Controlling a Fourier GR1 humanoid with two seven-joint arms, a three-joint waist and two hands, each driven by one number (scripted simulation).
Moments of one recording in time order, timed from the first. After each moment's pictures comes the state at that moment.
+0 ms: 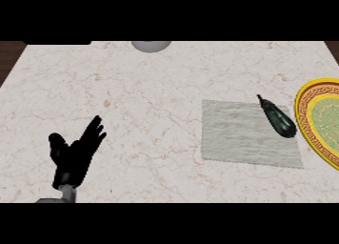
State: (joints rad) left arm 0.01 0.12 -0.09 -1.45 0.13 0.06 0.22; right arm -0.57 -0.28 -1.08 -0.81 1.42 -1.24 0.76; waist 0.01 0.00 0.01
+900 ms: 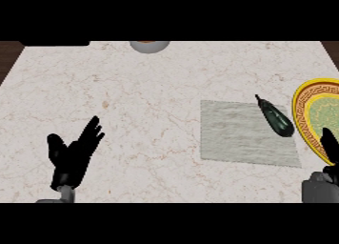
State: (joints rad) left arm 0.02 0.12 -0.08 -1.45 0.12 0.06 0.22; right arm -0.15 -0.01 -0.49 -1.33 1.10 -1.36 0.85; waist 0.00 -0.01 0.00
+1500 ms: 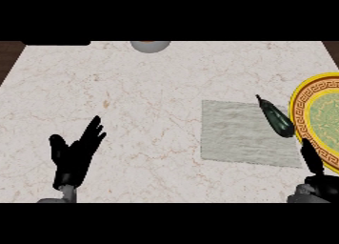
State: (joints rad) left arm 0.01 0.11 -0.08 -1.44 0.11 0.05 0.20; right arm -0.04 0.00 -0.30 -1.34 1.34 -1.38 1.19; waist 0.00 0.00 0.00
